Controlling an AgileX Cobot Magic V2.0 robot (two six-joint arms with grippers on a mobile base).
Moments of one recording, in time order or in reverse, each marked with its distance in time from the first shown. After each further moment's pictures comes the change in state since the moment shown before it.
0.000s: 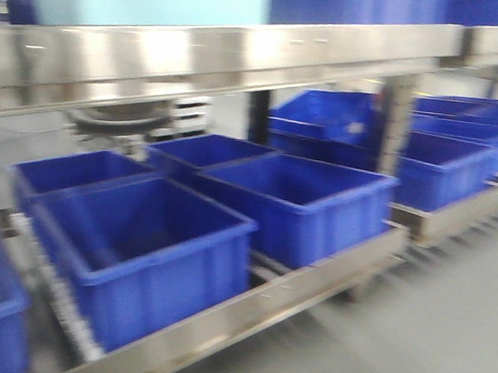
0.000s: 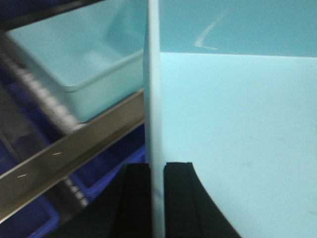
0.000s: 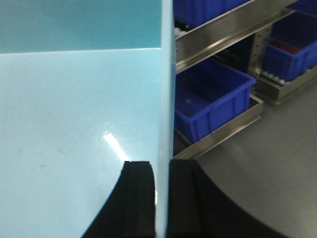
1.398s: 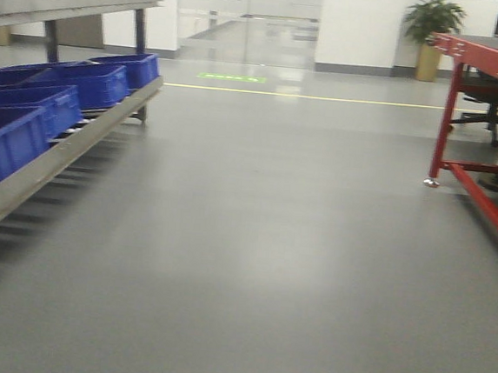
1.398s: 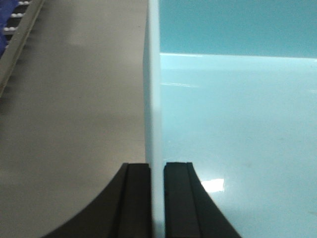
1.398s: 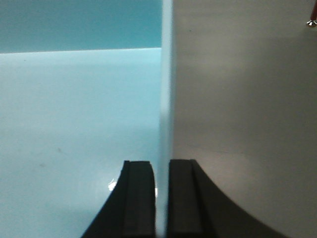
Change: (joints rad) left arm 0.000 0.000 0.000 0.000 -0.002 0.000; right arm 0.000 0.000 0.000 -0.002 0.000 0.000
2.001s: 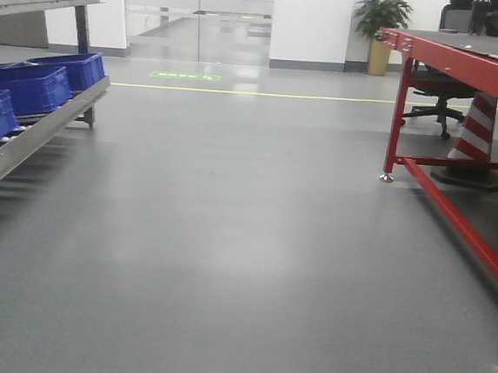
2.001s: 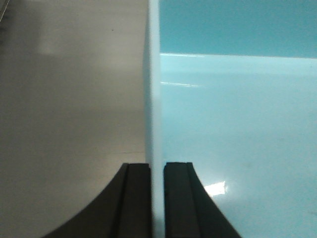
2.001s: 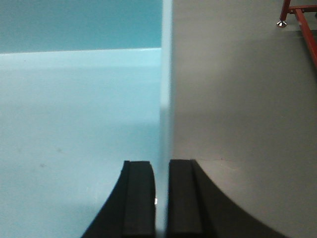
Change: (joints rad) left arm 0.000 0.000 0.000 0.000 0.000 0.000; right arm 0.000 0.000 0.000 0.000 0.000 0.000
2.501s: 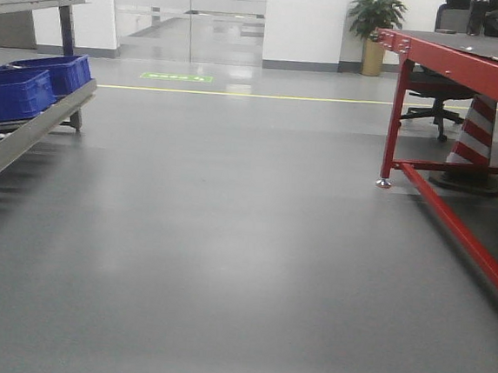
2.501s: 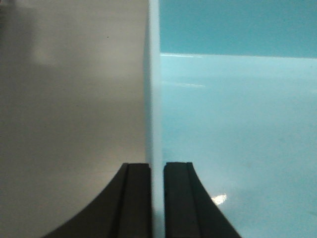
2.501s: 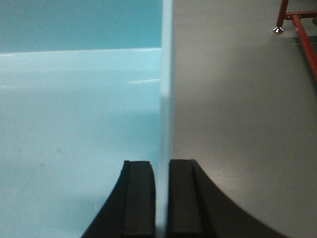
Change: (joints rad) left arm 0.000 0.000 0.000 0.000 0.000 0.000; right arm 0.000 0.000 0.000 0.000 0.000 0.000
